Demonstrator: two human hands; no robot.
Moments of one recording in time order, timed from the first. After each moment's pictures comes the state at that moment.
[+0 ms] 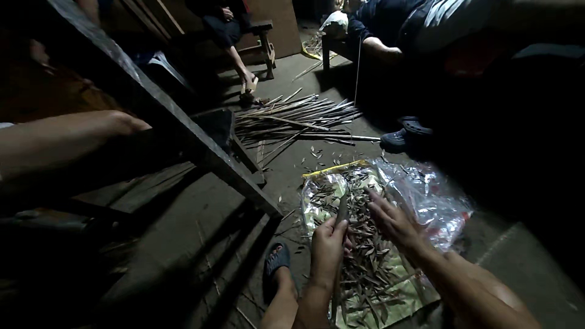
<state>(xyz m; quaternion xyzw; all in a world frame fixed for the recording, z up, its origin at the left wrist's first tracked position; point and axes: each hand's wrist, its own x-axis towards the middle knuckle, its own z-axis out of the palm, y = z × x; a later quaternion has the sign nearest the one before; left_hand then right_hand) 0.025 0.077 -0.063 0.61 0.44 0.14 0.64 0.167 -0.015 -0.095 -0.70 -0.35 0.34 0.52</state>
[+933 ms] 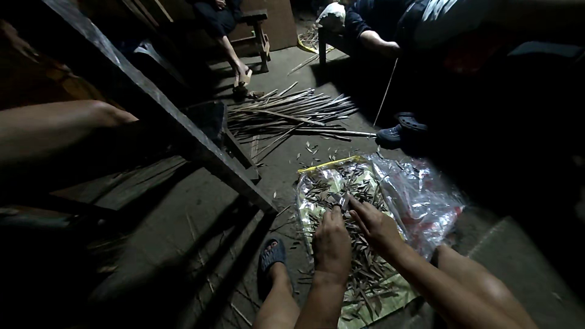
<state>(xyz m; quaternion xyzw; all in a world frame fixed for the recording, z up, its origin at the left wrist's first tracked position) 0.041 0.055 -0.078 0.89 0.41 0.11 0.17 0.141 -0.010 -0.119 -0.81 -0.46 0.14 0.32</state>
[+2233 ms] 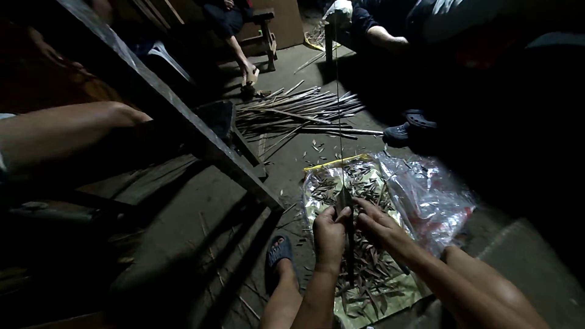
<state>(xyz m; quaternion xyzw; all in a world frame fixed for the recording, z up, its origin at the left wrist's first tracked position) 0.039 0.079 -0.077 0.62 0.46 0.23 0.60 0.141 -0.018 -0.085 -0.59 -0.35 0.47 0.55</state>
